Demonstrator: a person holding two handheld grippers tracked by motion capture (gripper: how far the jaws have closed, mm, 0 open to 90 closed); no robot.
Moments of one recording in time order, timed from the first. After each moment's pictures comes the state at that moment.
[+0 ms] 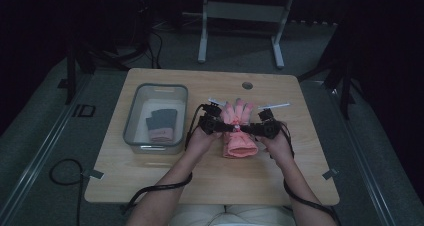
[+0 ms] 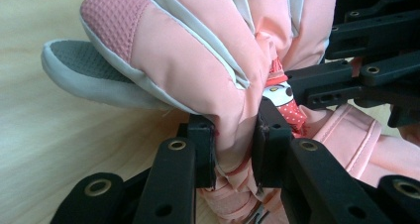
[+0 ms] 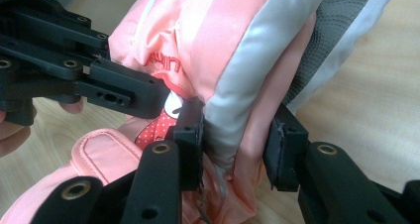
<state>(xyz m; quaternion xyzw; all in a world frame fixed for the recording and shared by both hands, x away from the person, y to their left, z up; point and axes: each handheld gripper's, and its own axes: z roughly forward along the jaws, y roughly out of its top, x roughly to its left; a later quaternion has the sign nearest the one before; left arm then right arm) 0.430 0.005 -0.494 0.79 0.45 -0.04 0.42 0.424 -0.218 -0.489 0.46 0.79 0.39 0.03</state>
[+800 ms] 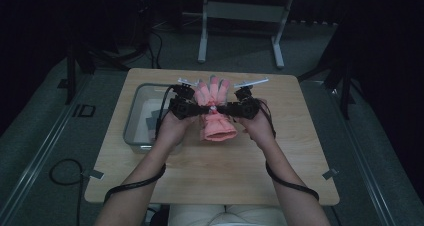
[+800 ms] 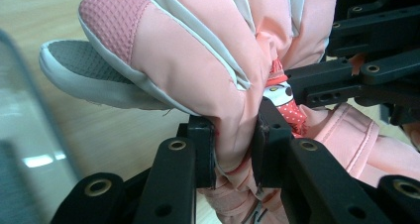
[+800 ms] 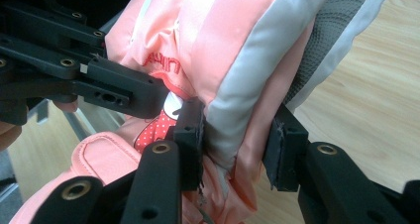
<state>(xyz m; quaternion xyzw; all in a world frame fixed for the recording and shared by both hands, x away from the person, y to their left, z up) 0.409 0.087 -0.407 0.77 0.47 0.05 0.42 0.432 -0.135 -0.411 0.39 0.82 0.43 0.05</state>
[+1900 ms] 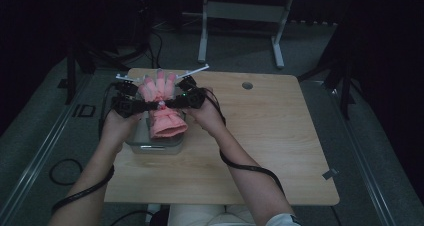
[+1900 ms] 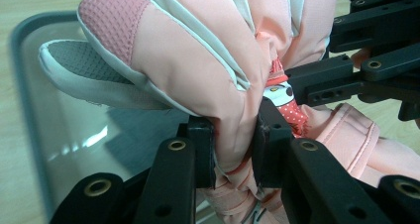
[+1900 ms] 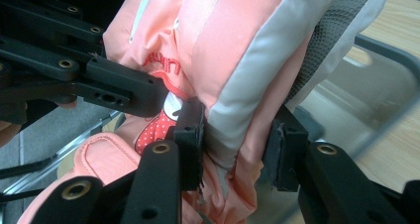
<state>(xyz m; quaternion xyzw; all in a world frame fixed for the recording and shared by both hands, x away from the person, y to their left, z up) 0.386 0.228 -0.396 0.74 0.54 0.10 0.39 0.450 0.016 -0.404 0.31 0.85 0.43 0.00</state>
